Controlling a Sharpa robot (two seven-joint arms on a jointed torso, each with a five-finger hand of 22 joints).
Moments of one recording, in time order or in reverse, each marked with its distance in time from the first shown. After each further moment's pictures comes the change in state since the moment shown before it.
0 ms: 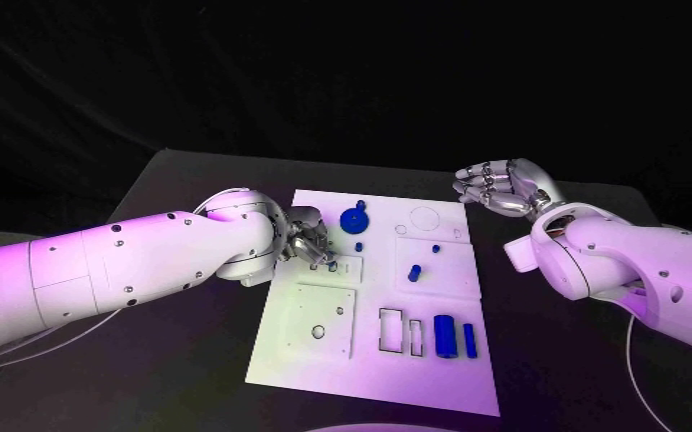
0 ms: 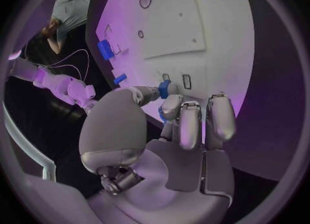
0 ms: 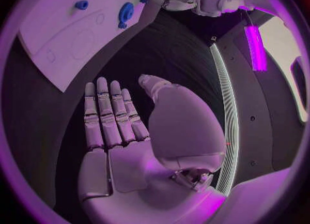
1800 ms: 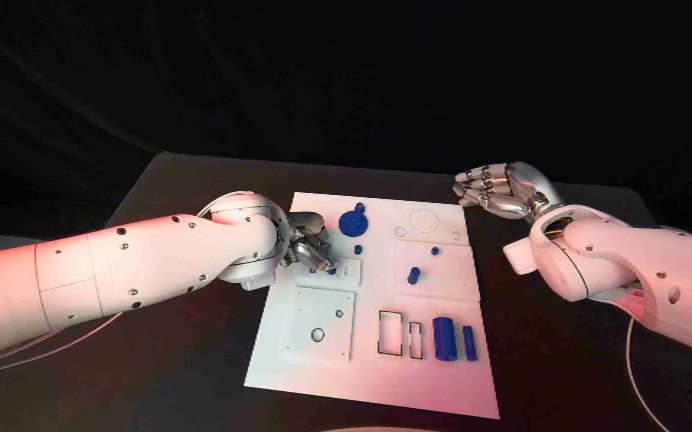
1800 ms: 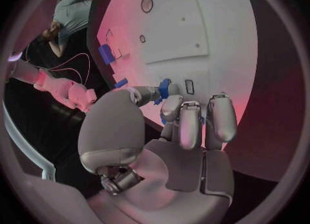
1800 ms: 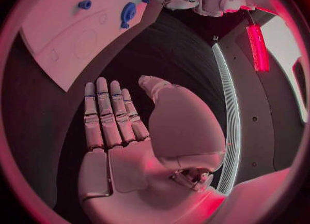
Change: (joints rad) left arm 0.001 0.019 -0.003 -0.011 -0.002 0.037 0.002; left_hand -0.023 -0.015 0.062 -0.062 -0.003 0.004 0.001 0.008 -0.008 0.007 0.000 0.017 0.014 0.000 0.000 0.000 0.000 -0.016 0.011 -0.003 0.004 0.015; right arm 0.000 0.000 0.000 -0.003 -0.002 -0.002 -0.022; right_hand -0.011 0.011 0.000 0.000 0.025 0.000 0.000 0.000 -0.003 0.000 0.000 0.000 -0.009 0.004 0.004 -0.014 -0.007 0.000 0.004 0.004 -0.003 -0.011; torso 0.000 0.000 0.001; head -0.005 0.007
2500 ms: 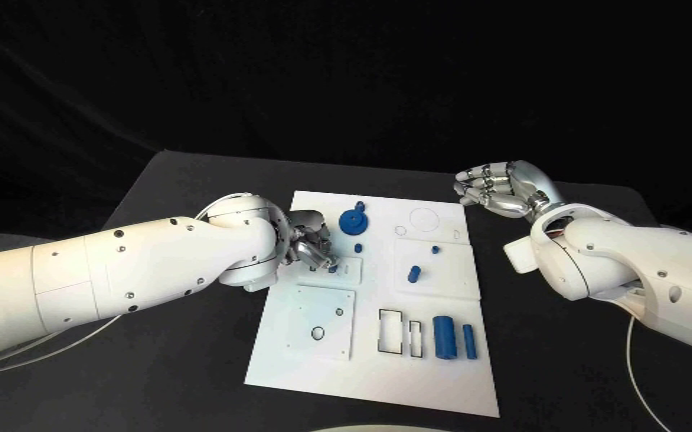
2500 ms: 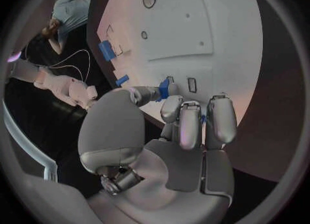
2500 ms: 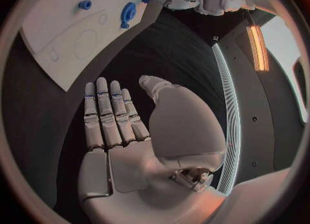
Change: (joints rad) left arm -0.007 -0.013 -0.001 0.024 -0.002 -0.061 0.000; left_hand -0.004 0.003 0.000 0.000 0.002 0.000 0.000 0.006 -0.008 0.011 -0.004 0.009 0.014 0.000 0.000 0.000 0.000 0.000 0.007 0.000 0.008 0.015; right arm 0.000 -0.001 0.000 0.001 0.000 0.000 0.000; right_hand -0.005 -0.003 0.000 0.000 0.008 0.000 0.000 0.000 -0.001 0.000 0.000 0.000 -0.002 0.000 0.000 -0.002 -0.001 0.000 0.000 0.000 0.000 -0.004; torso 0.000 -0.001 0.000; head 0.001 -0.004
